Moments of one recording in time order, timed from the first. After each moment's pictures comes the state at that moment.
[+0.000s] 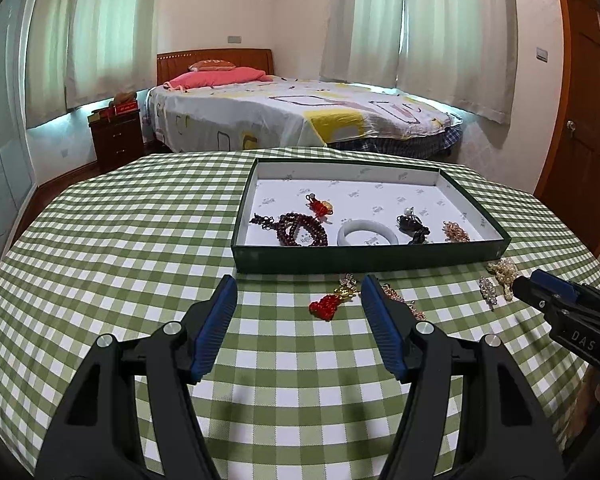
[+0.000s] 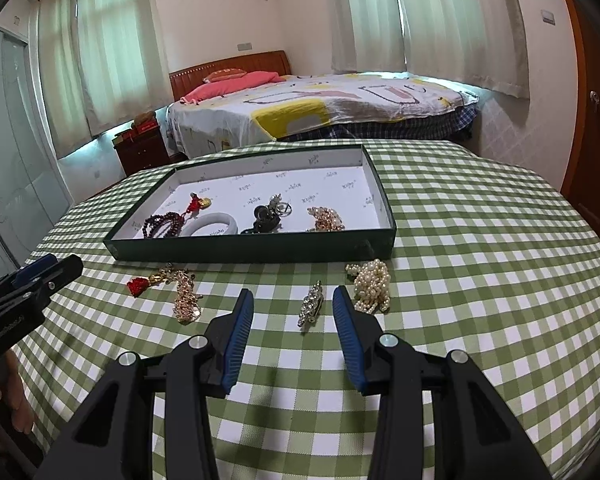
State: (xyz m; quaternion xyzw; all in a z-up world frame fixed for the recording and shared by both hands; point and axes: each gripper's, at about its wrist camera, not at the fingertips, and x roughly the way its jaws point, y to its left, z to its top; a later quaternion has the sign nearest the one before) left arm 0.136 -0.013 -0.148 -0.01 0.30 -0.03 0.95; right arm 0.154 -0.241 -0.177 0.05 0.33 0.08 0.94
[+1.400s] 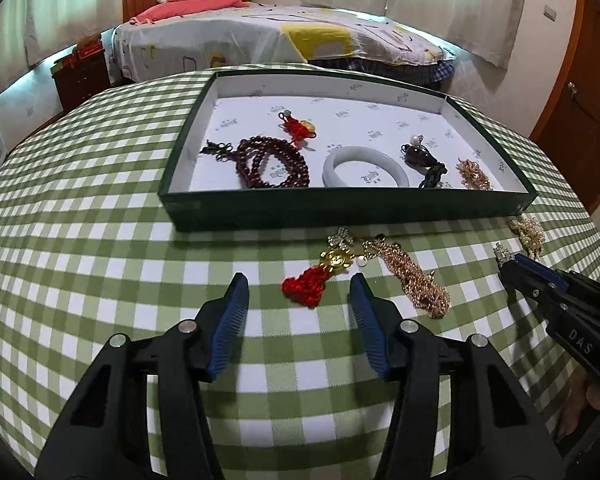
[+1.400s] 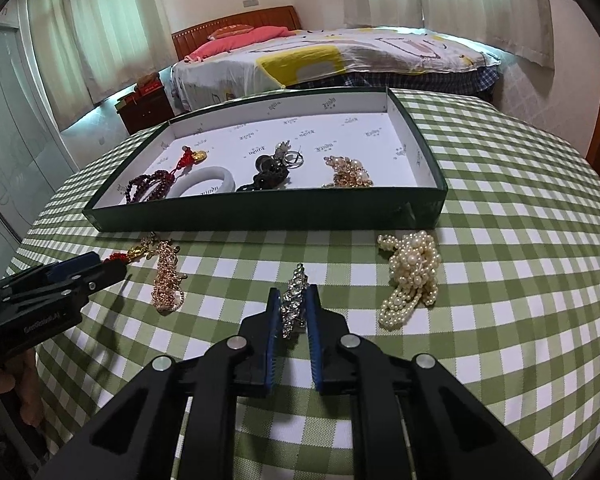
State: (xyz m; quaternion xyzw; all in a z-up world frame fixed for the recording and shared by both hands) left arm 0.205 -0.025 -0.194 -0.01 0.44 -0.08 0.90; right arm 0.194 -0.232 -0.206 0.05 0.41 0.11 0.91
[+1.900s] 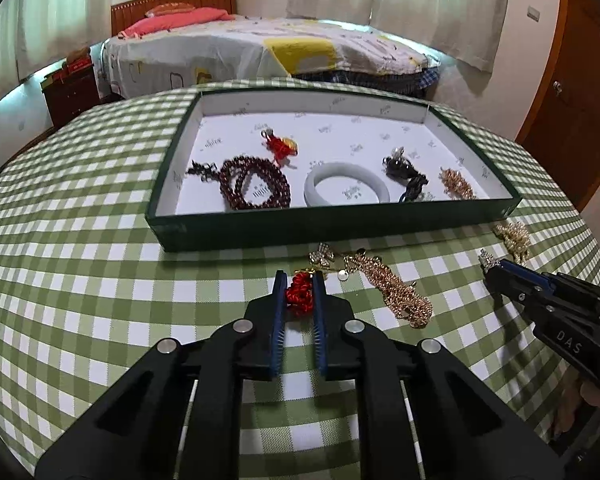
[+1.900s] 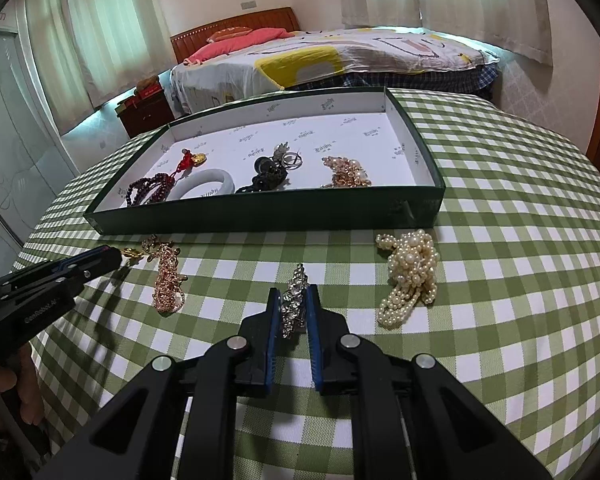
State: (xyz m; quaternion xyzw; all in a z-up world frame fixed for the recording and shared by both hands) left arm 0.199 -0.029 -0.185 -0.01 0.41 -0.10 0.91; right arm 0.193 -0.234 -0.206 0.06 0.40 0.11 0.91
